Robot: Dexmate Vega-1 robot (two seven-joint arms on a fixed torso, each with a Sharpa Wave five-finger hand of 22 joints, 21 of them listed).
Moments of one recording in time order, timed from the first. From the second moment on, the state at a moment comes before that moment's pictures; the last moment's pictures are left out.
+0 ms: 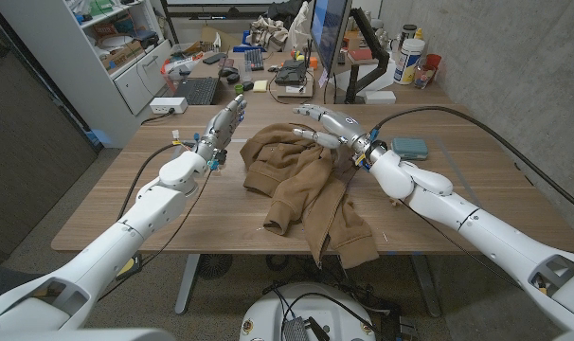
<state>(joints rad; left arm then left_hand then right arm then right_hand) 0.85 0.64 0.36 -1.57 -0.61 -0.12 0.02 0.32 -0.05 0.31 0.06 0.31 0.09 0.04 0.20 0.18 0.02 -0.03 0.20 0.19 -0.07 -0.01 0.19 0.18 -0.10 -0.02 0.20 0.18 -0.71 -0.66 -0.65 -1.62 -0.59 0.34 -0.30 0.30 0.05 0.27 -0.11 0.19 0.27 -0.07 0.19 0.19 0.24 0.03 0.21 0.18 0.15 -0.01 0.18 0.18 0.22 -0.02 0.20 0.18</state>
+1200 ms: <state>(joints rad) 0.86 0.64 0.36 -1.59 -0.60 -0.12 0.04 0.32 -0.04 0.30 0.05 0.31 0.09 0.04 0.20 0.18 0.02 -0.03 0.20 0.19 -0.07 -0.01 0.19 0.18 -0.10 -0.03 0.20 0.18 -0.70 -0.69 -0.70 -1.61 -0.66 0.30 -0.28 0.29 0.04 0.26 -0.10 0.19 0.27 -0.07 0.19 0.19 0.25 0.01 0.21 0.18 0.15 -0.01 0.18 0.18 0.21 -0.02 0.20 0.18</state>
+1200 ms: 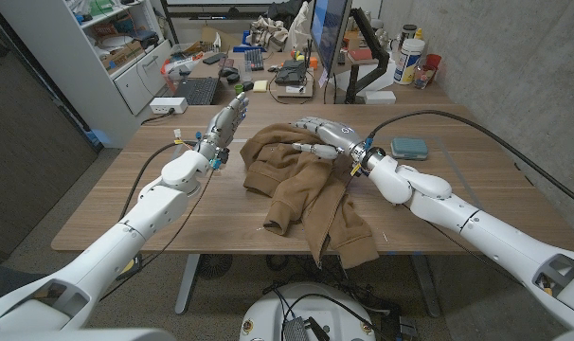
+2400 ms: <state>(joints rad) 0.83 0.61 0.37 -1.55 -0.62 -0.14 0.01 0.33 -0.04 0.30 0.05 0.31 0.09 0.04 0.20 0.18 0.02 -0.03 0.20 0.19 -0.07 -0.01 0.19 0.18 -0.11 -0.03 0.20 0.18 -0.66 -0.68 -0.77 -1.56 -0.73 0.25 -0.27 0.29 0.04 0.26 -0.10 0.20 0.28 -0.08 0.19 0.19 0.26 0.00 0.21 0.18 0.16 -0.02 0.18 0.18 0.21 -0.02 0.20 0.18</state>
